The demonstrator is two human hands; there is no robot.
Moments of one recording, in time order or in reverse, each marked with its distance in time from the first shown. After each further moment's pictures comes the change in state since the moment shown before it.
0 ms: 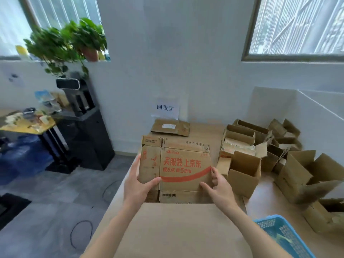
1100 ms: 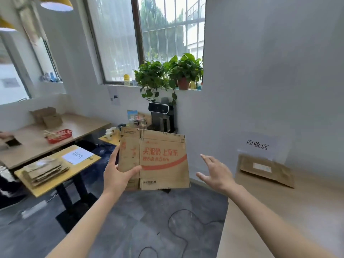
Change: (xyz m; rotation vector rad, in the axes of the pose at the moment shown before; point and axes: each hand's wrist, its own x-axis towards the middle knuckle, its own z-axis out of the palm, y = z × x) left_hand 0.200 -0.080 -0.544 0.128 0.491 -0.003; right_hand 0.150 -0.430 0.376 -0.530 -0.172 -0.657
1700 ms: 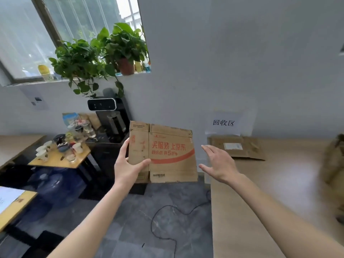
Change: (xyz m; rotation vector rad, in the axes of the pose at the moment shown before) left_hand 0.178 -0.023 0.270 -0.037 -0.410 0.027; right_hand 0.121 0.178 0.035 -0.151 0.026 0.270
